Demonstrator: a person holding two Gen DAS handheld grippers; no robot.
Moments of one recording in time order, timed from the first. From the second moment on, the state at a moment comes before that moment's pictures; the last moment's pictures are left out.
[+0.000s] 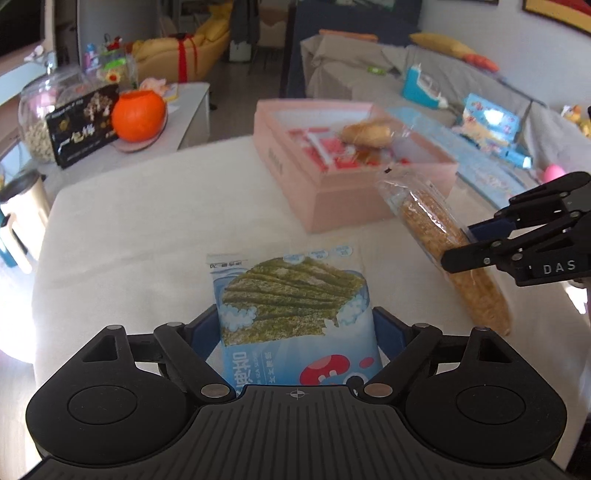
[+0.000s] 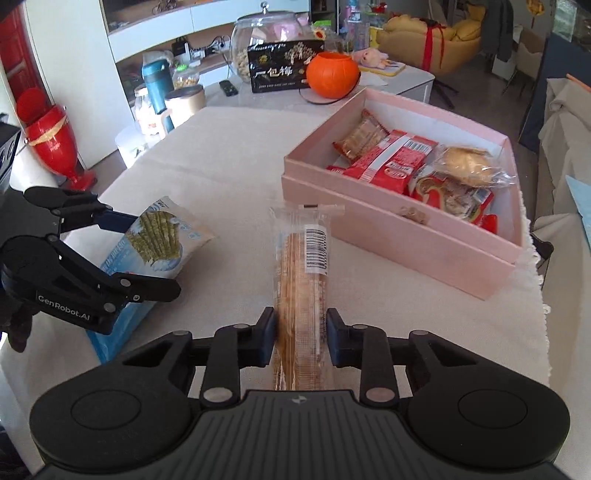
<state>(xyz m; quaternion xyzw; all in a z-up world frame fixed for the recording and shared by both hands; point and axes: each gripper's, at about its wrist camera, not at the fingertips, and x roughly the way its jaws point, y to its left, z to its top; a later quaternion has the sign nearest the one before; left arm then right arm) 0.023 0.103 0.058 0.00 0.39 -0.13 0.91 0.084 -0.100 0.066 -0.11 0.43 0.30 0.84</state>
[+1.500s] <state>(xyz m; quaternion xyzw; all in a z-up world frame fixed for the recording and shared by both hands) 0.151 0.052 0.124 0.00 0.30 -0.10 0.95 0.199 -0.149 0.198 0.04 0.33 0.23 0.91</state>
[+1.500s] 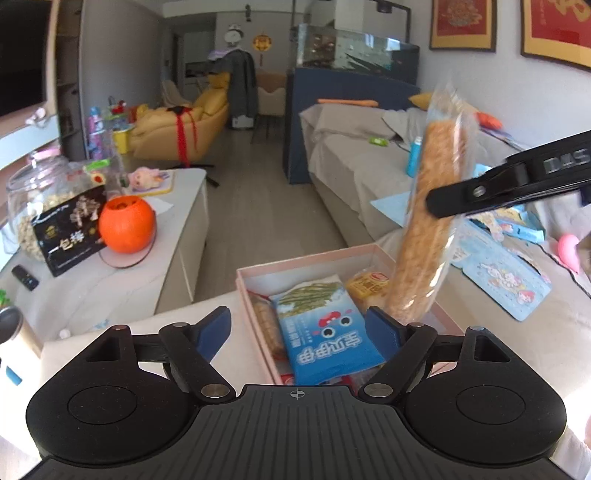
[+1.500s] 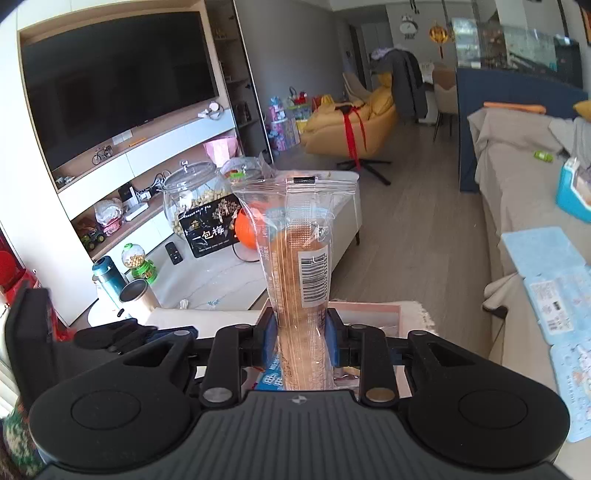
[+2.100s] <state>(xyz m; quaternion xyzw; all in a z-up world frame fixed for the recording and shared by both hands) 0.077 0.080 0.075 -0.09 0.32 -0.09 0.94 0.222 -0.134 0.093 0.07 0.39 0.18 0.90</state>
